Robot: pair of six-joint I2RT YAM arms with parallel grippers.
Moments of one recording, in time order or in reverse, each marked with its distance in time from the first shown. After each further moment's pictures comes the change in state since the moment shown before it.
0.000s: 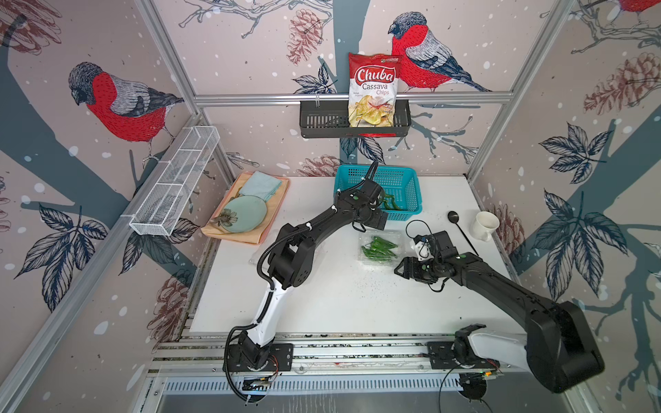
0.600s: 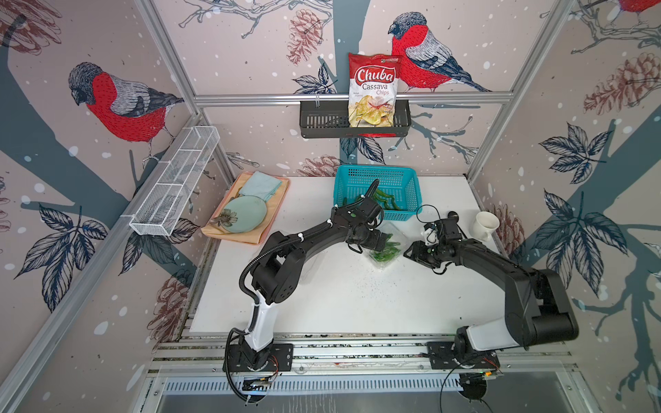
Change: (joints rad) left arm -0.063 -0.233 -0.360 0.041 0.050 -0.105; right arm -0.202 0.225 0.132 0.103 -0.026 -0.056
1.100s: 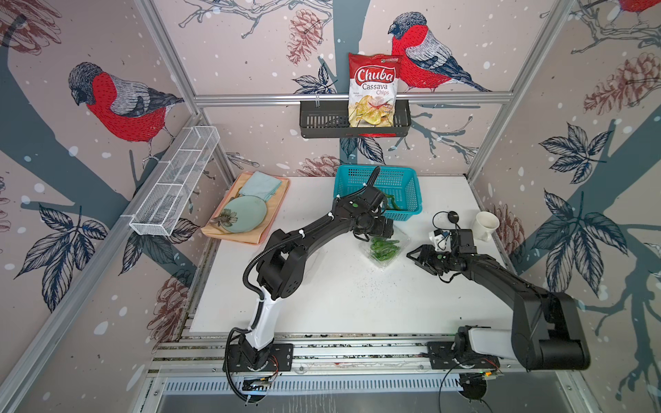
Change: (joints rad) left arm 0.031 0.090 0.209 -0.013 0.087 -0.105; right arm -0.101 -0.137 -0.180 0.182 -0.254 0.167
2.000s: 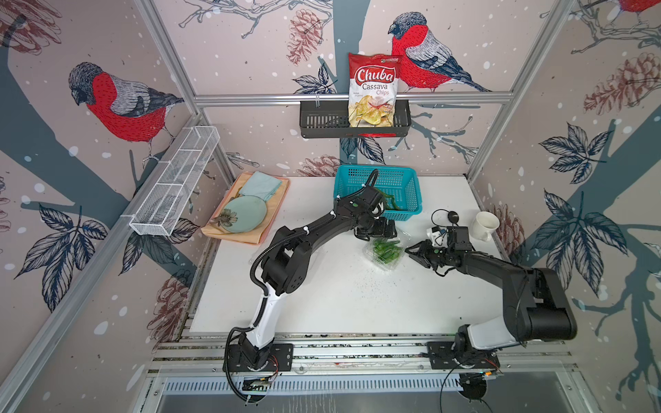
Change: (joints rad) left arm 0.016 0.050 0.005 0.027 0.153 -0.021; right arm -0.015 0.159 0.013 0.173 -0.040 0.090
